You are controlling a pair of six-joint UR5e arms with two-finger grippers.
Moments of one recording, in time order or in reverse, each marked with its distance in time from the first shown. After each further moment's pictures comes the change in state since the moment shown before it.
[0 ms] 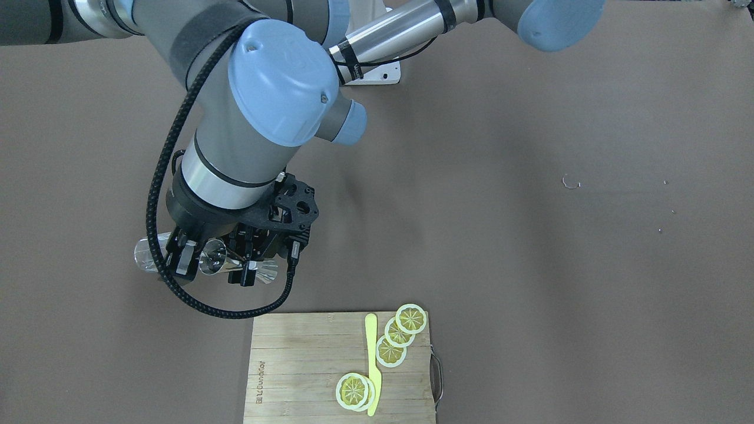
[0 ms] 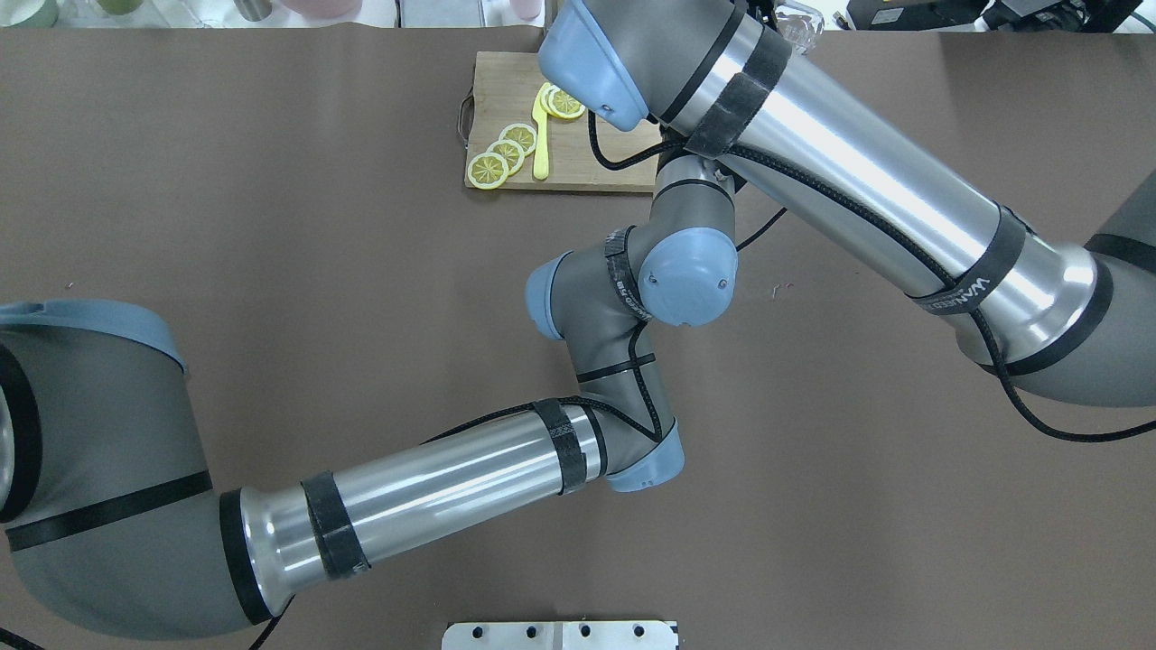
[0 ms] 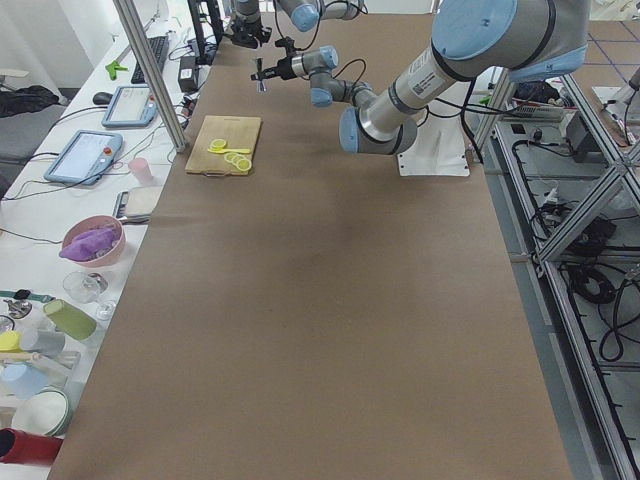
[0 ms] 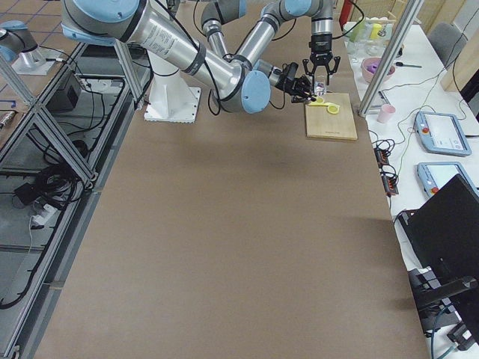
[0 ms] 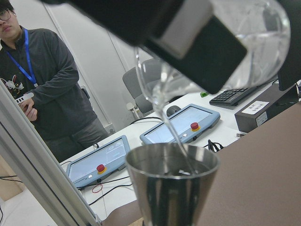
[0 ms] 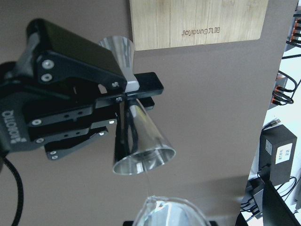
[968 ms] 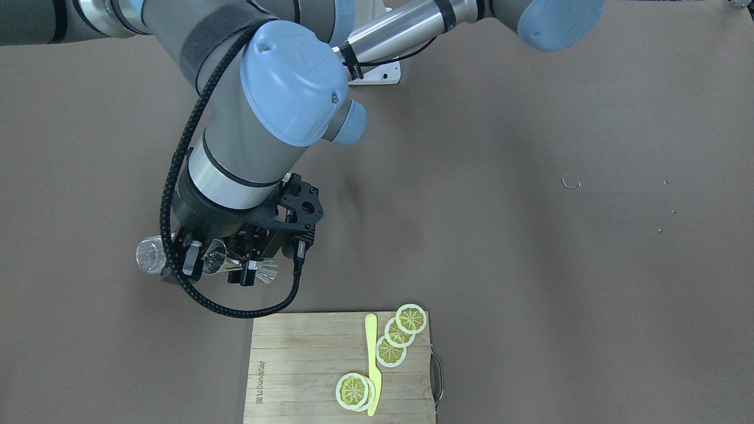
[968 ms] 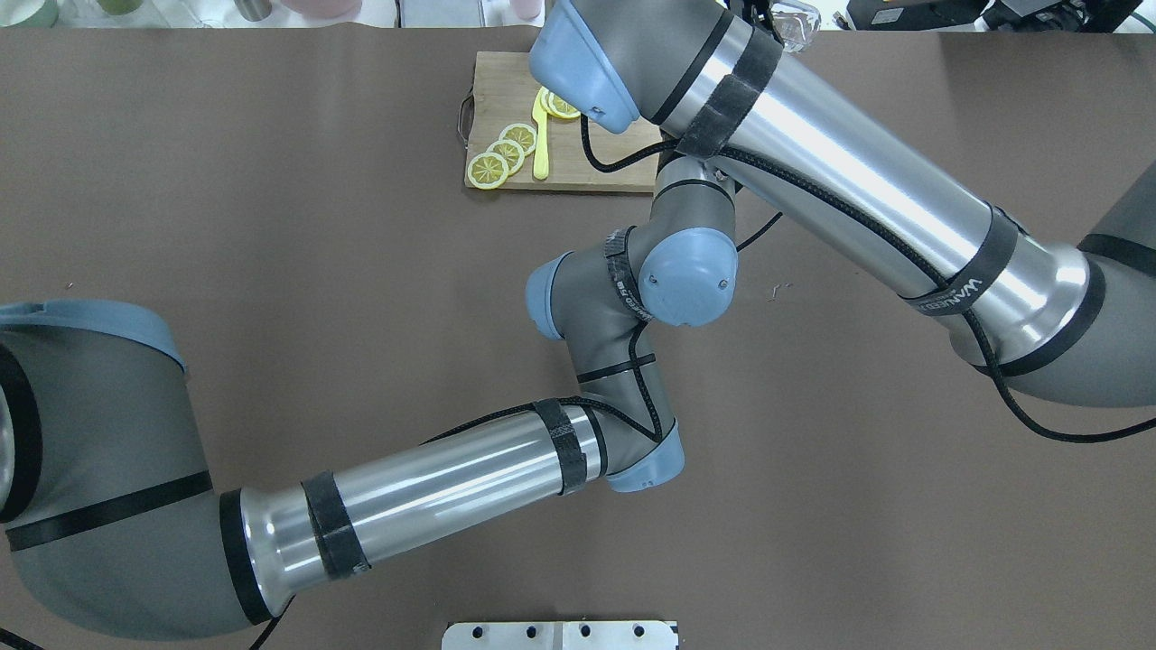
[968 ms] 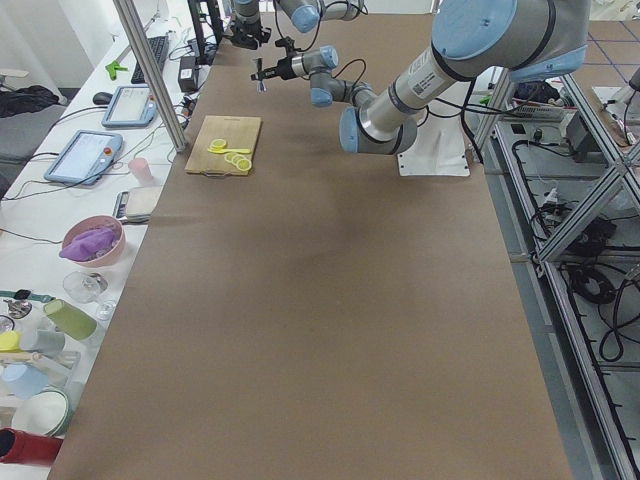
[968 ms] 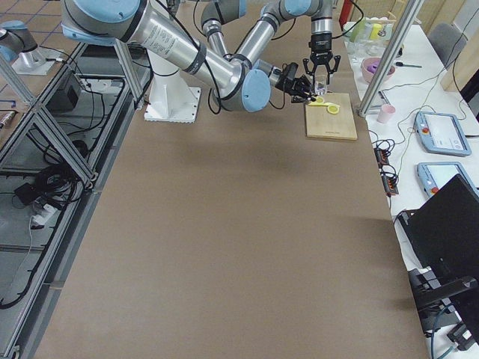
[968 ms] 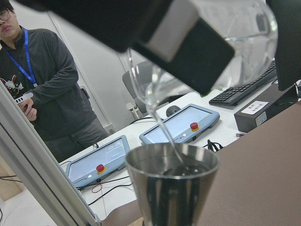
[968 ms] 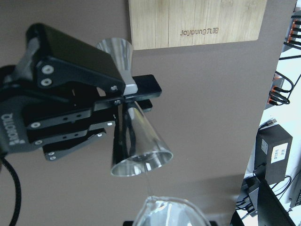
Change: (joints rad) left arm 0.000 0.000 0.000 0.000 0.000 0.000; right arm -0.006 0.009 -0.009 0.000 -0.016 -0.005
